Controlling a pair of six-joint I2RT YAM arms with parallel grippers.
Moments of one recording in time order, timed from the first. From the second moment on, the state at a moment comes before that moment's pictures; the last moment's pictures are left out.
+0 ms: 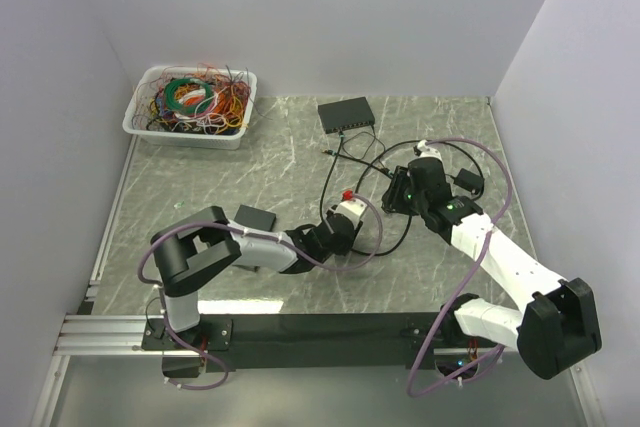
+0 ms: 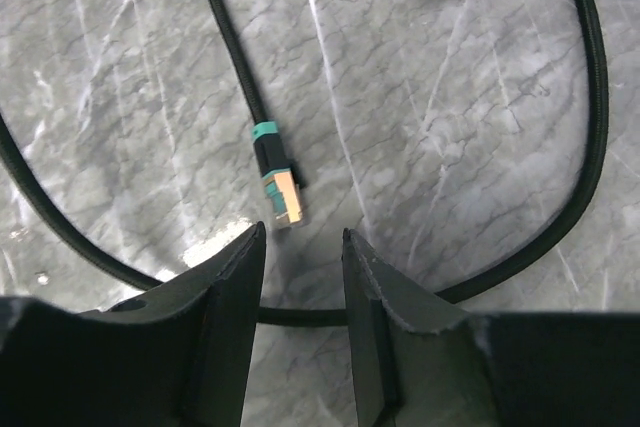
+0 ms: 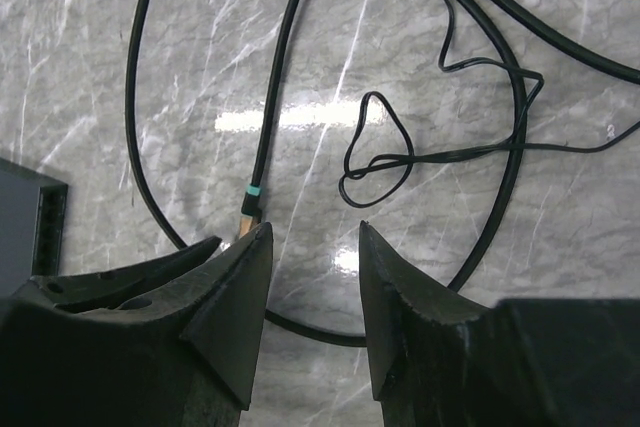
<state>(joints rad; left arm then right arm) -1.11 1.82 0.86 0.36 -0.42 -0.28 0.40 1.12 0.74 -0.34 0.10 0.55</state>
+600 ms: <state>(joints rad) -1.11 1.87 0.91 0.35 -0.41 -0.29 0.39 1.12 0.74 -0.32 0.08 0.54</state>
